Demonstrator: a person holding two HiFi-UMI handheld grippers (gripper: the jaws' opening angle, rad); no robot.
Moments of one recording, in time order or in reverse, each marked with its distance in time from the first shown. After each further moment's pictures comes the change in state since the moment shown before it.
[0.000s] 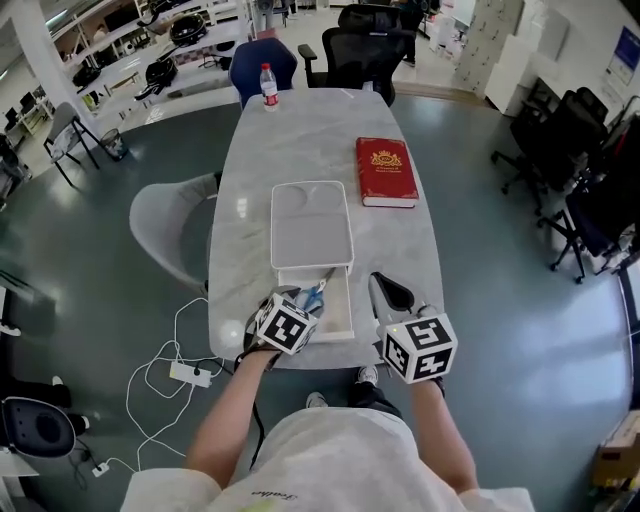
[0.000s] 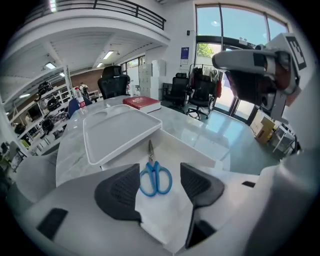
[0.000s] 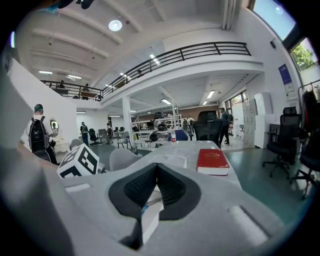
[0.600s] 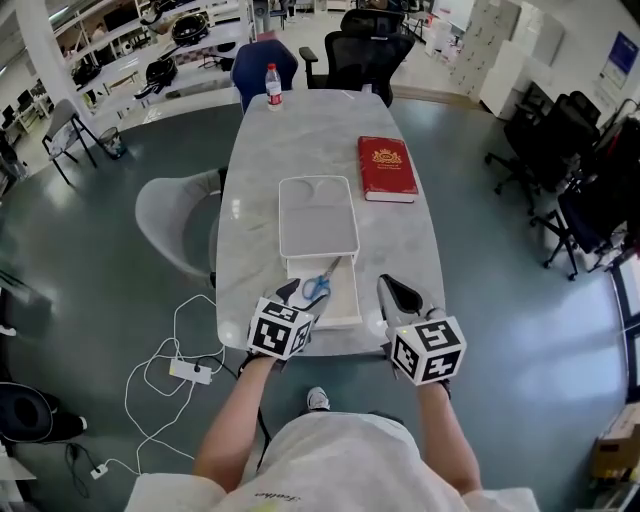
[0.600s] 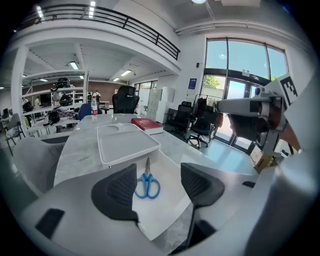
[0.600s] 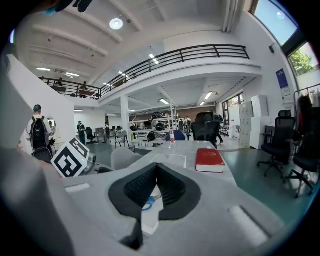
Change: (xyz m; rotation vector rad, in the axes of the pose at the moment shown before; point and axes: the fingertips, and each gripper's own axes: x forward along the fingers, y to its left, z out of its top) left arm -0.063 -0.008 0.008 -0.189 -0.277 -0.030; right arm -0.035 0.031 0.000 -0.007 0.004 -0.042
